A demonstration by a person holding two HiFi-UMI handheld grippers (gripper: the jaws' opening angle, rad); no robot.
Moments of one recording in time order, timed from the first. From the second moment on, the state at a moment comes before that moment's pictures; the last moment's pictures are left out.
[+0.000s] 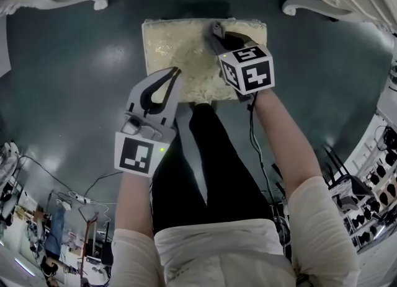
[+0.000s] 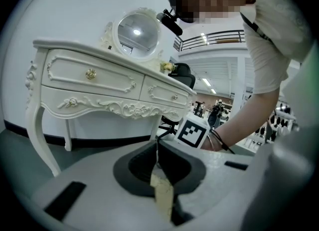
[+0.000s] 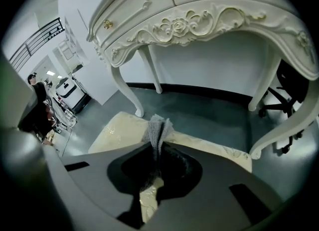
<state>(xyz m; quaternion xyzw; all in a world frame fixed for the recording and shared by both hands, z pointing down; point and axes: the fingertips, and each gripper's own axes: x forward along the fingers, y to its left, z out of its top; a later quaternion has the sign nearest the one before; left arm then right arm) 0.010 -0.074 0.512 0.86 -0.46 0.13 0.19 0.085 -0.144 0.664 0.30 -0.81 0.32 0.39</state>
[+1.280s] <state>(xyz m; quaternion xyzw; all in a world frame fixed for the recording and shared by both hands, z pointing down) 0.059 -0.050 0.493 0.87 -0.43 0.14 0.19 0.171 -0.135 0.636 0.37 -0.76 0.28 0.45</state>
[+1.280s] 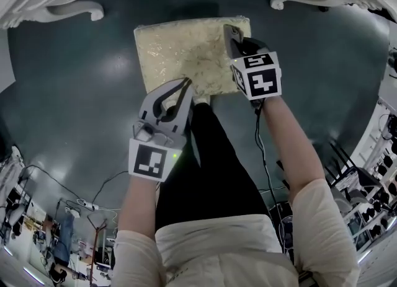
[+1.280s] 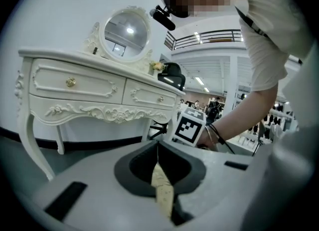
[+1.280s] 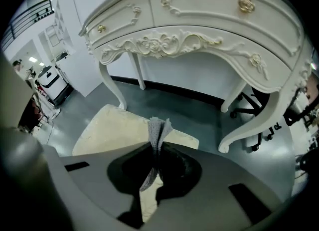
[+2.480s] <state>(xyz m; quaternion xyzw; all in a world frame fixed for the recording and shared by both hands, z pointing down) -0.103 -0.003 0.513 0.83 -0.50 0.13 0.22 -0.058 -0.036 0.661 0.26 -0.80 0.36 0.41</state>
